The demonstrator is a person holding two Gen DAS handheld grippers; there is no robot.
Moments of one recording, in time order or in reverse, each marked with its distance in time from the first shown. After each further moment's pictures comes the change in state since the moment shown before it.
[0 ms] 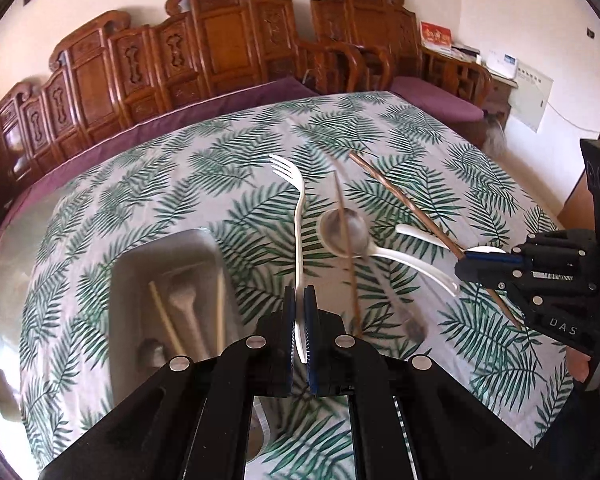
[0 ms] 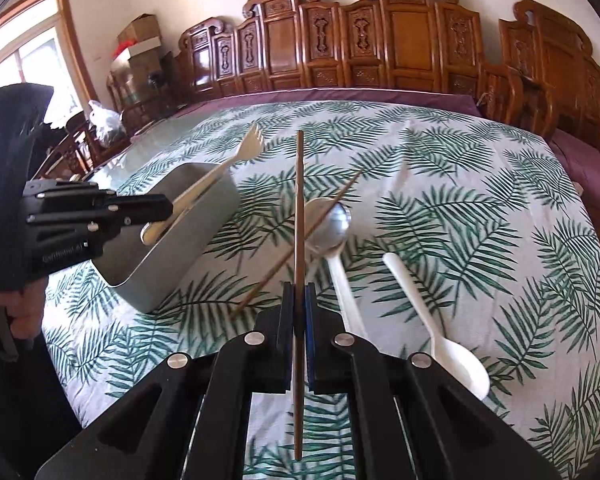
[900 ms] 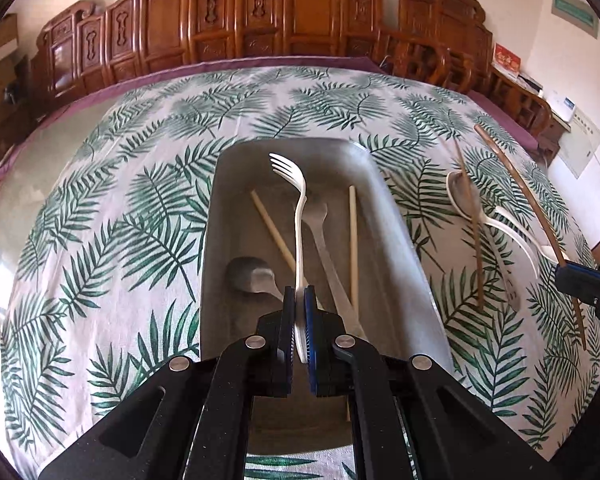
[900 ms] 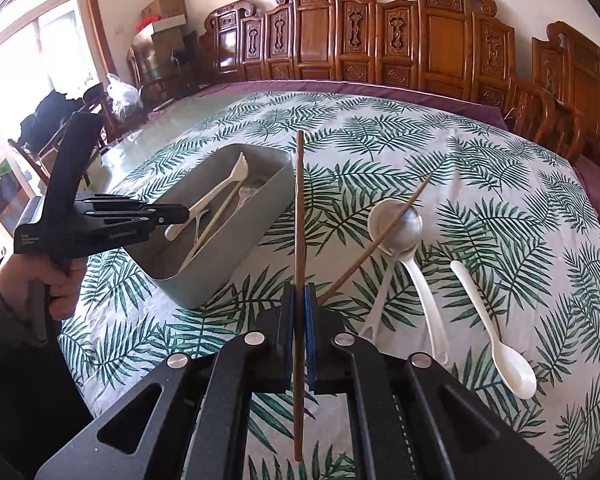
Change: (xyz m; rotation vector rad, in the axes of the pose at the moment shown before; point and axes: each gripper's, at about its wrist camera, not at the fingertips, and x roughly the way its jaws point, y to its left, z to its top) left arm 0.026 0.104 -0.063 -0.238 0.080 0.057; right arm 0.015 0.068 0.006 -0.091 0.042 0.012
